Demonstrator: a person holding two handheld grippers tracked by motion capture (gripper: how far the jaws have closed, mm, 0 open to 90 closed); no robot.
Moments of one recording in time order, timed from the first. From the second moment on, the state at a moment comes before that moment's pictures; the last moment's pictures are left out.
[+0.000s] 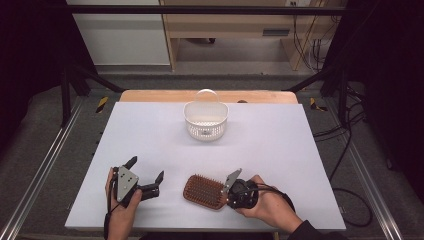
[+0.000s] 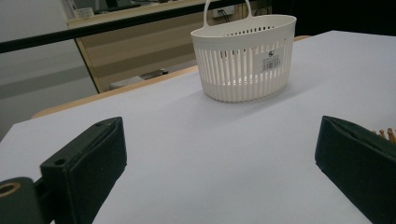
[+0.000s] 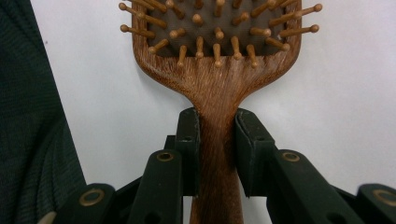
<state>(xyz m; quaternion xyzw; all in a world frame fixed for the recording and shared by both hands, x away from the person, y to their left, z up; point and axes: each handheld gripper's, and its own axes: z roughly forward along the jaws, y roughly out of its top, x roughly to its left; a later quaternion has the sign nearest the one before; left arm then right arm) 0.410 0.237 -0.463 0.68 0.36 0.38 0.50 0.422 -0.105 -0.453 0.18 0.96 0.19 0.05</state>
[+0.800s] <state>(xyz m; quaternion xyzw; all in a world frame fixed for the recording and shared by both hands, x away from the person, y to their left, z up) 0.404 0.221 -0.454 0.67 0.33 0.32 0.58 0.444 -0.136 -0.444 0.25 0.84 0.45 0.14</state>
